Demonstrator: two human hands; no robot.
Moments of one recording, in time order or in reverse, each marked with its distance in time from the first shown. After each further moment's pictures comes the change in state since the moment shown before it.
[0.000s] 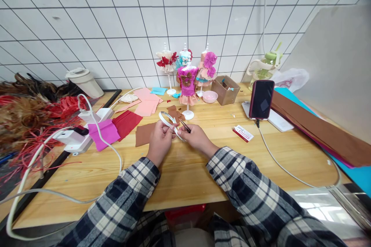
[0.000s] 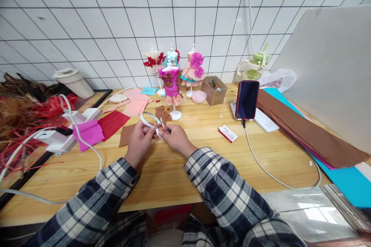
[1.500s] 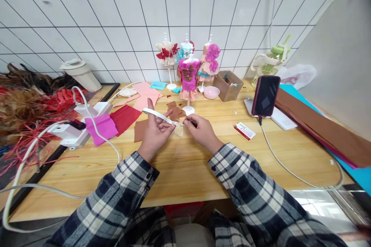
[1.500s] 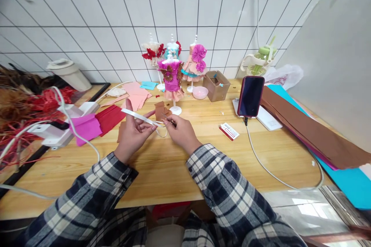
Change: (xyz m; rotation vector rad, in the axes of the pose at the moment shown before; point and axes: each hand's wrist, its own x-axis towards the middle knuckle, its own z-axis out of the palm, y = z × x) left_hand 0.006 0.007 -0.013 -0.057 -0.066 0.076; right_hand -0.009 -0.016 -0.021 -0.418 0.145 -0.209
